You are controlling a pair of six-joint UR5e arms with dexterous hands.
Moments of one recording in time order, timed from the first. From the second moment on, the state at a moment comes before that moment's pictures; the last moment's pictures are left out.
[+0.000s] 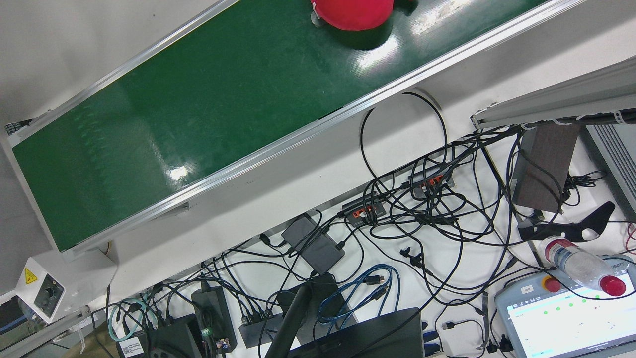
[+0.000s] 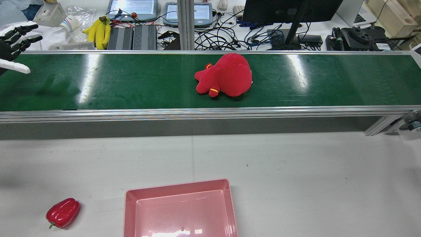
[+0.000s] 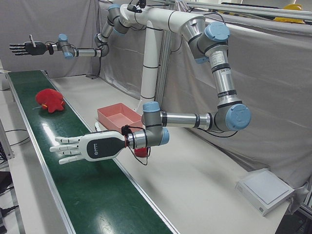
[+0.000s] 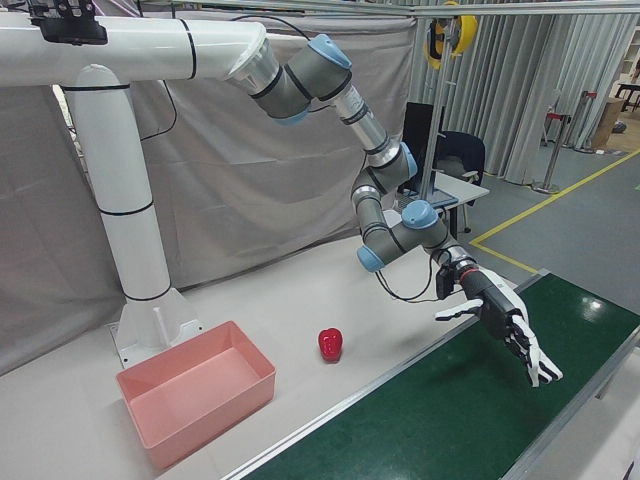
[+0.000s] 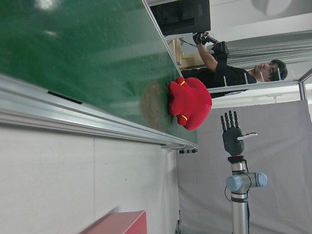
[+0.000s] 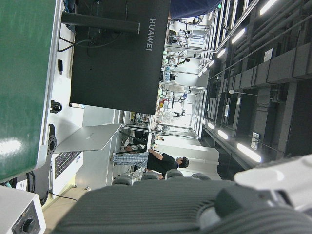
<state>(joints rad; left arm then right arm) -1.12 -1.76 -1.78 0.17 1.43 0.34 1.59 -1.55 1.63 -3.29 -1.58 -0.10</state>
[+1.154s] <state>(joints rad) -1.12 -1.76 -1.80 0.18 1.43 0.34 1.59 -1.55 1.63 -3.29 -1.58 -0.10</state>
